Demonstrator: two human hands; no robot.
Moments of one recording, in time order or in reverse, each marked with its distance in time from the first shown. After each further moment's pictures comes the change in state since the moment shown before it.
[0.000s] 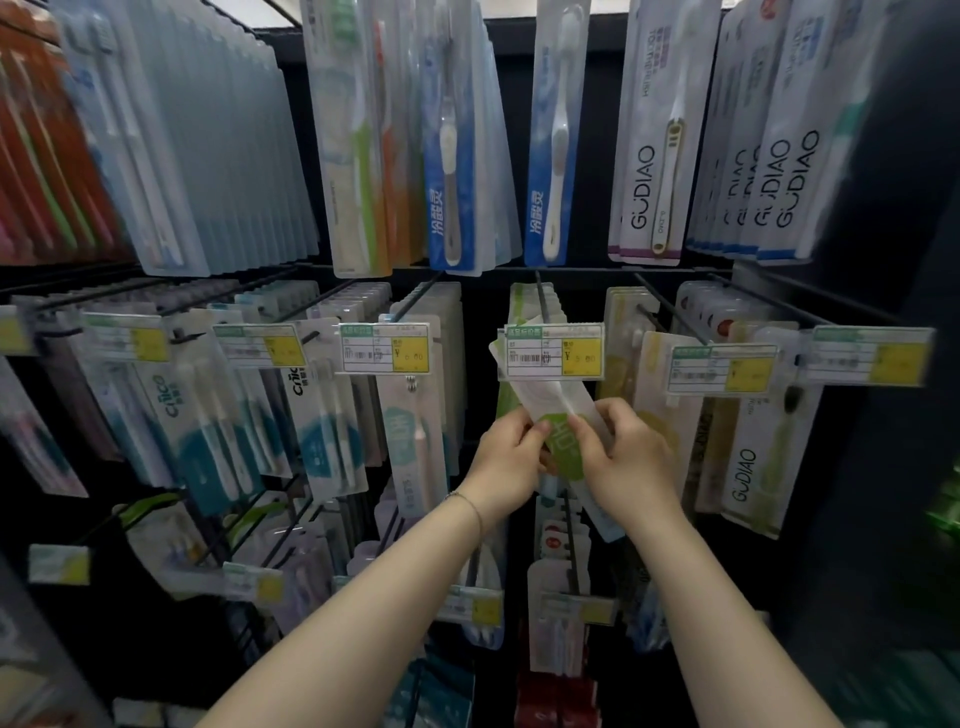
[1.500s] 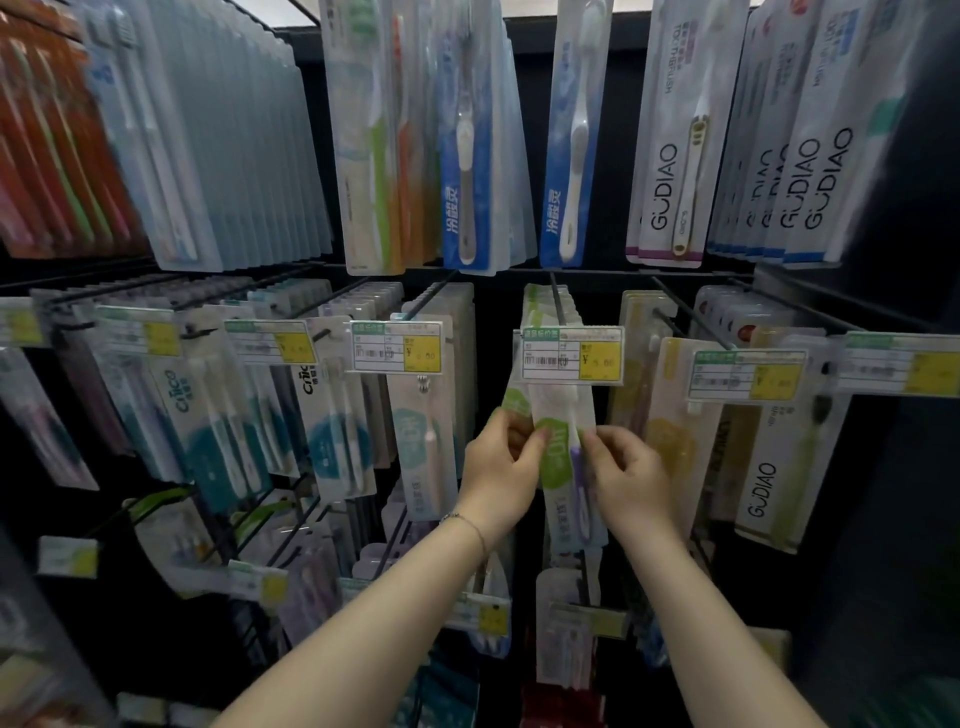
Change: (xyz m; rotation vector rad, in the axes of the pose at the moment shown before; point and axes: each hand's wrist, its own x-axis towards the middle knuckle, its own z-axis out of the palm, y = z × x) left_hand -0.005 -0.015 -0.007 0.135 0.274 0.080; right_hand -0.003 0.014 0.026 0.474 -0.030 0.176
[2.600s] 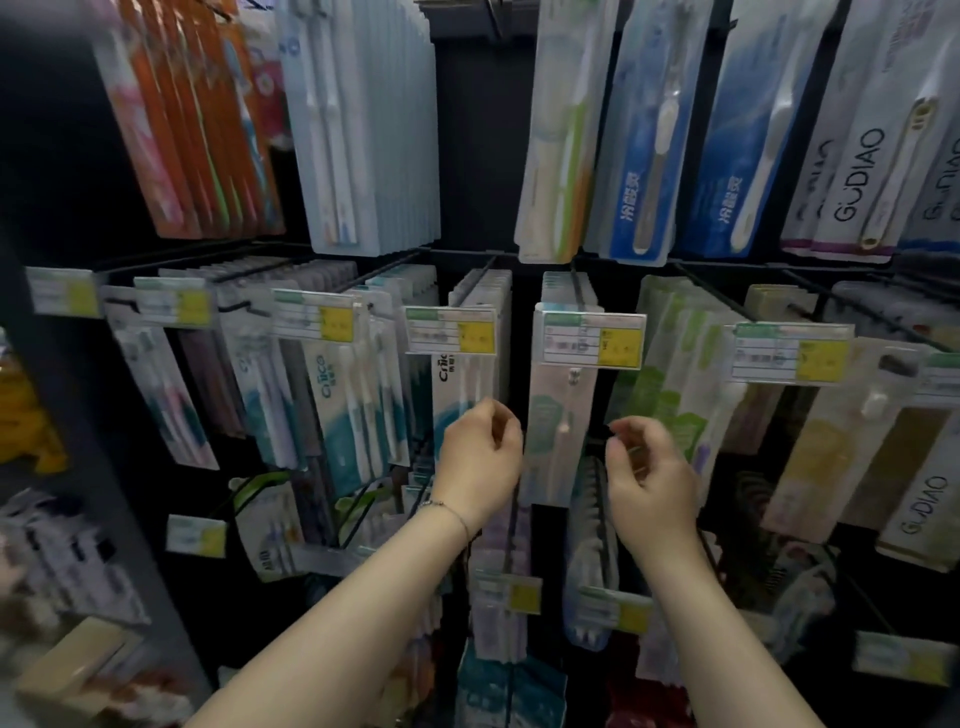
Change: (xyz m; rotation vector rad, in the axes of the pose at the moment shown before) left_hand 0.011 -0.036 -0.162 0.289 0.011 -0.011; right_hand -0.042 -0.029 0.122 -0.168 0.124 -0.224
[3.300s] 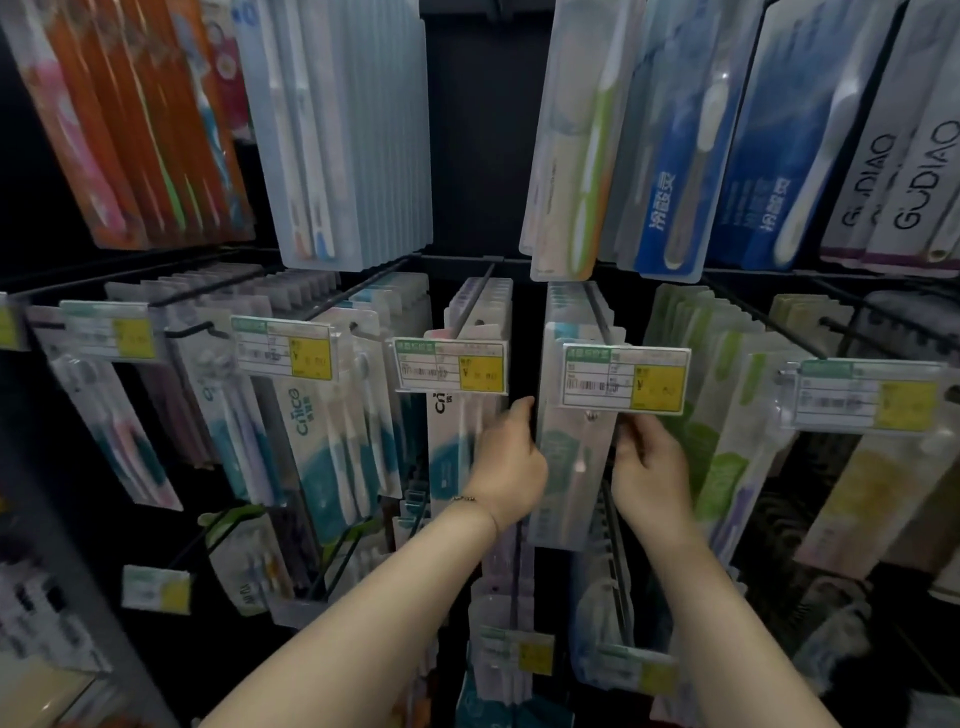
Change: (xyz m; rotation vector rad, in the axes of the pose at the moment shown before) left_hand 0.056 -0.008 0.031 0.032 -0.208 0.006; right_hand 0.057 0.015 0.035 0.089 -0.065 0.117
